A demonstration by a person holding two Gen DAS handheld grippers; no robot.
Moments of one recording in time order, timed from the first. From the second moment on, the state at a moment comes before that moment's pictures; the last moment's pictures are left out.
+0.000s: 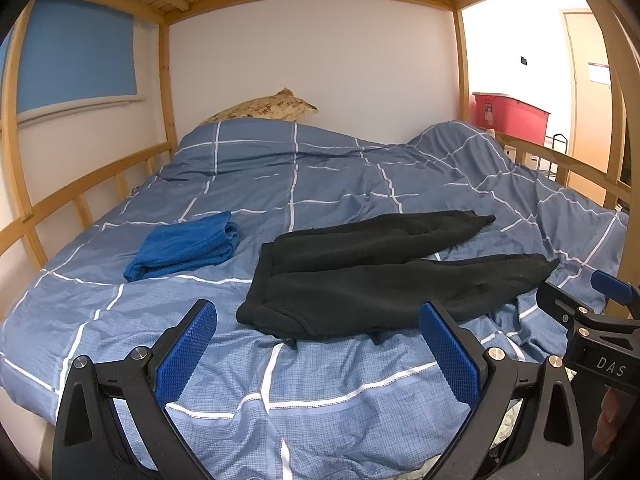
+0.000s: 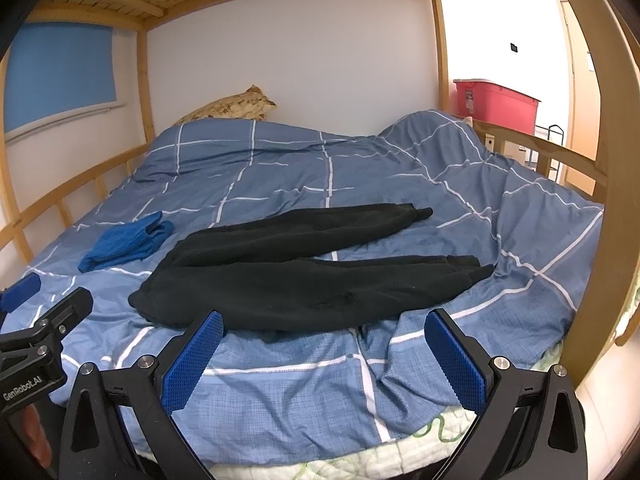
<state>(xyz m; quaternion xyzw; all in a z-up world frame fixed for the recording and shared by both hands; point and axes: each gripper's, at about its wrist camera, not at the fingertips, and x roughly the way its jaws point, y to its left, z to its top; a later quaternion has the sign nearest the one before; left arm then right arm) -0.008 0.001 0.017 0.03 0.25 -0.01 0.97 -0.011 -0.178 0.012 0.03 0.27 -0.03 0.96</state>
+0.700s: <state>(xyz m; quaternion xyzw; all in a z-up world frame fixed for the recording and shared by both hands) -0.007 0.004 0.015 0.03 0.25 -0.01 0.97 -0.011 -0.179 0.010 0.03 0.28 -0.03 0.96</state>
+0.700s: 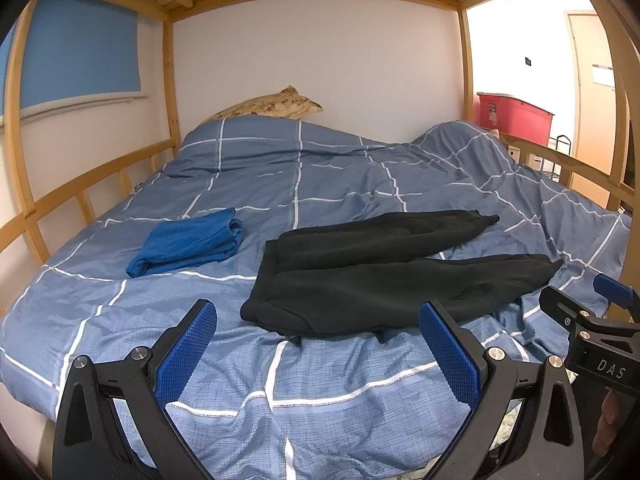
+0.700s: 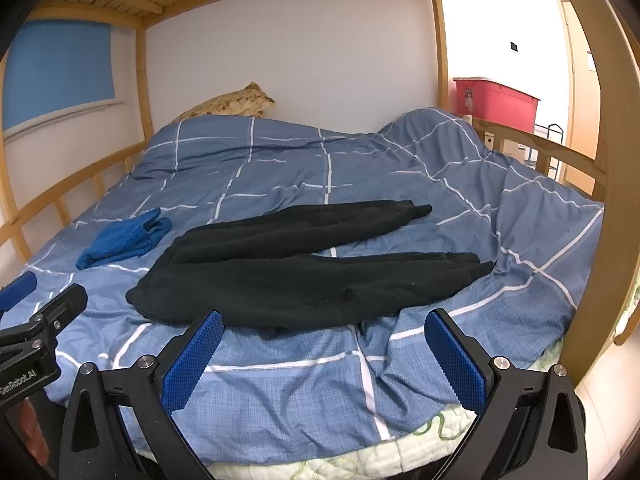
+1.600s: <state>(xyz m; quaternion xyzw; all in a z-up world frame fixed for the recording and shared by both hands) -0.004 0.012 0.004 0.02 0.26 0.00 0.97 -0.006 -0.179 0.003 0.03 0.29 -0.03 0.96</state>
